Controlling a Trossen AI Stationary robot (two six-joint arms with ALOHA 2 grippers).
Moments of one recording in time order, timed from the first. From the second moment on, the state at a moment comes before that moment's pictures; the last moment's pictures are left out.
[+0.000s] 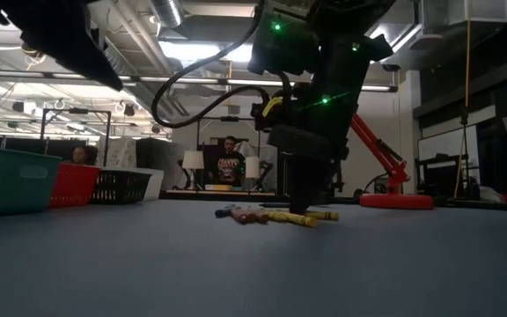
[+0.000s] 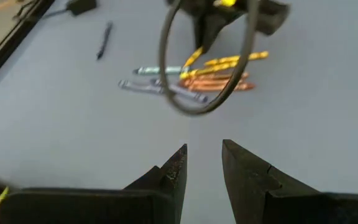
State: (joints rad) left arm -0.53 1.17 0.74 -0.51 -0.63 -0.56; right arm 0.14 2.01 1.32 -0.61 0.22 0.49
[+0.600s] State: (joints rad) left arm -0.53 1.17 0.74 -0.41 -0.56 -0.46; right arm 0.14 2.01 1.43 -0.20 0.05 0.28
